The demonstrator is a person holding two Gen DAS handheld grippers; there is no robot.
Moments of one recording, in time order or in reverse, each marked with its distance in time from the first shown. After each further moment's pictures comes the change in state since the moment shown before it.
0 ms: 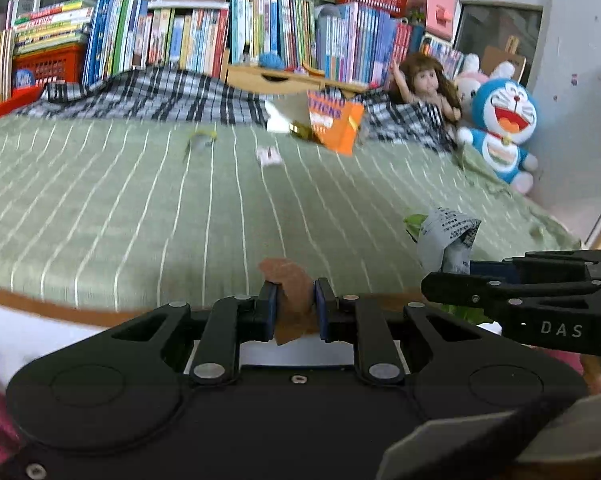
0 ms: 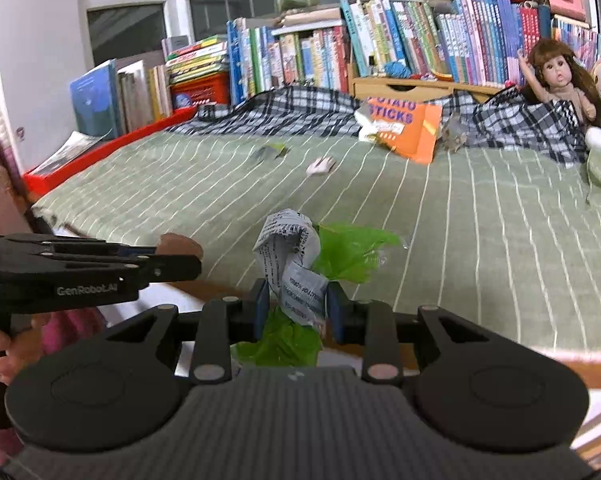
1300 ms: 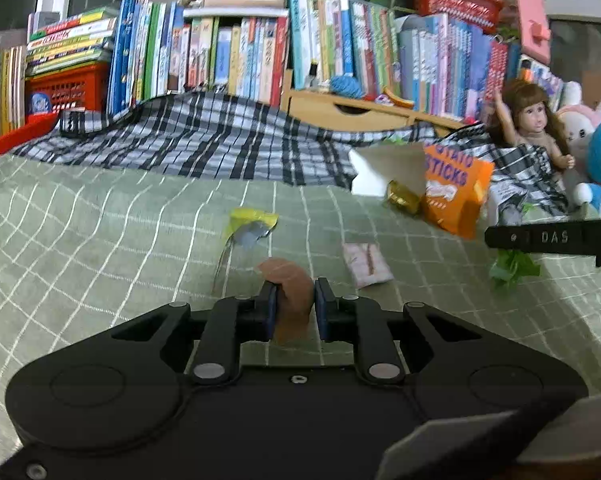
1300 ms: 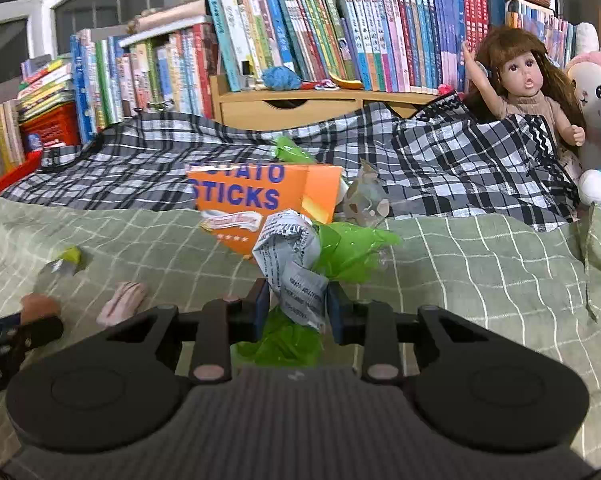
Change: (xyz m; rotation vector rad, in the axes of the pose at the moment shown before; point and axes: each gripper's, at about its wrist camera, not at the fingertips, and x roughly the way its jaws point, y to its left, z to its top) left arm 0.168 0.047 0.108 -0.037 -0.089 0.187; right arm 0.162 -0.111 0.130 0.107 -0.018 -0.274
